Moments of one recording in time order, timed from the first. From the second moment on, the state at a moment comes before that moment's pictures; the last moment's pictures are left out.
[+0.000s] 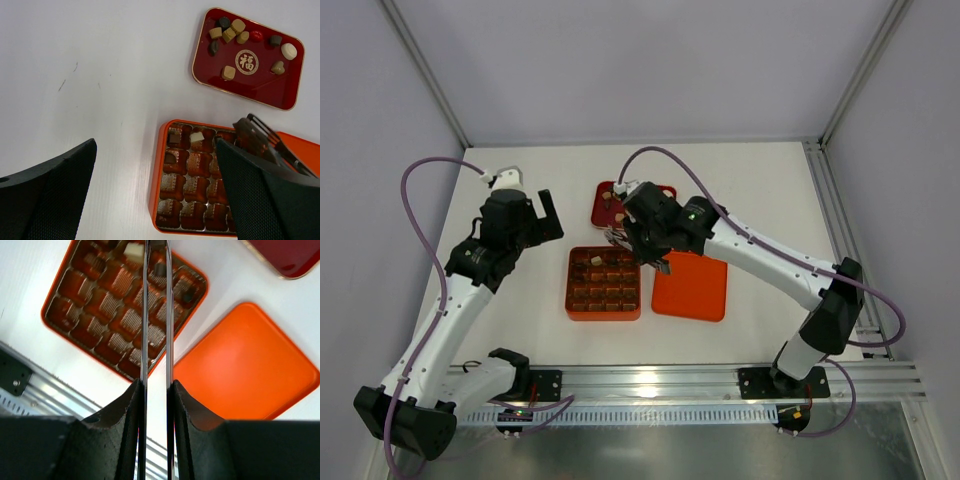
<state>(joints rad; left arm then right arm) -0.33 0.99 1.06 -0.66 -0.29 -0.41 0.92 1.65 1.62 -0.91 0.13 0.35</state>
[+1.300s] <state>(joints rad) -0.33 0.99 1.05 -0.66 -0.29 -0.42 1.12 1.67 1.53 -0.88 0.13 0.44</state>
